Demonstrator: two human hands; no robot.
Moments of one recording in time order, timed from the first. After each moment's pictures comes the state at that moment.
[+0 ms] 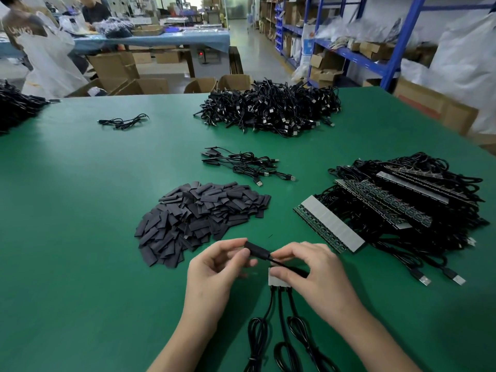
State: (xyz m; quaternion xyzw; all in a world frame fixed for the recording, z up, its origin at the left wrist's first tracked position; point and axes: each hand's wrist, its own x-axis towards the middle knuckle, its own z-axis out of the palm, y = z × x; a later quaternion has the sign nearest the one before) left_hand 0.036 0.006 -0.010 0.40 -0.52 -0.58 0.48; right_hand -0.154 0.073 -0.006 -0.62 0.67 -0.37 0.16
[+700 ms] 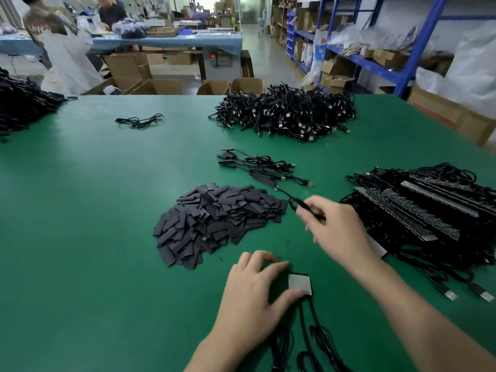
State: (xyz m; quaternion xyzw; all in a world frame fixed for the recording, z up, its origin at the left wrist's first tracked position) left_hand 0.033 0.009 -0.024 0.40 -0.87 -0.19 0.21; right_hand -0.176 -0.001 0.030 -0.60 0.72 -0.33 0.07
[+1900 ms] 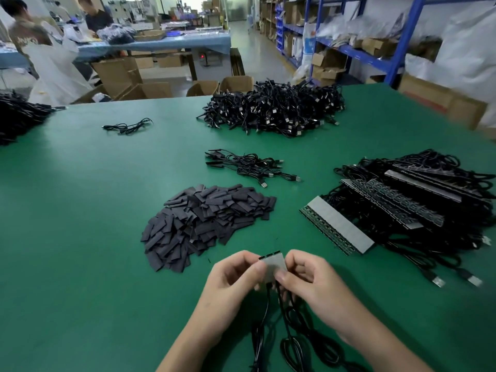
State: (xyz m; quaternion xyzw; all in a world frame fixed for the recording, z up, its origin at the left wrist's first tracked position) left_hand 0.042 0.009 -0.001 0.32 -0.62 -0.62 0.35; right_hand -0.138 0.074 0.001 -0.51 0.59 -0.43 0.45
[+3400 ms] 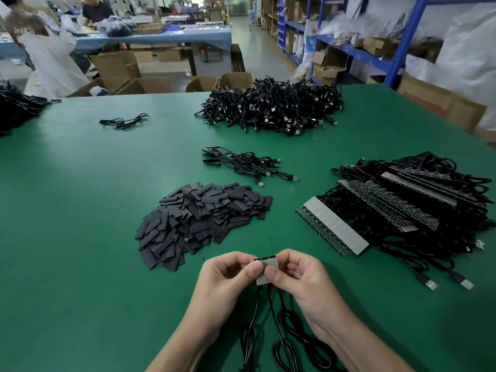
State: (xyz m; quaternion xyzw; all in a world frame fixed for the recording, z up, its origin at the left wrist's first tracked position) left_hand 0.036 0.007 -0.005 0.37 -0.54 -0.65 0.37; right_hand -0.119 0.066 -0.002 -0.35 0.50 -0.59 0.53
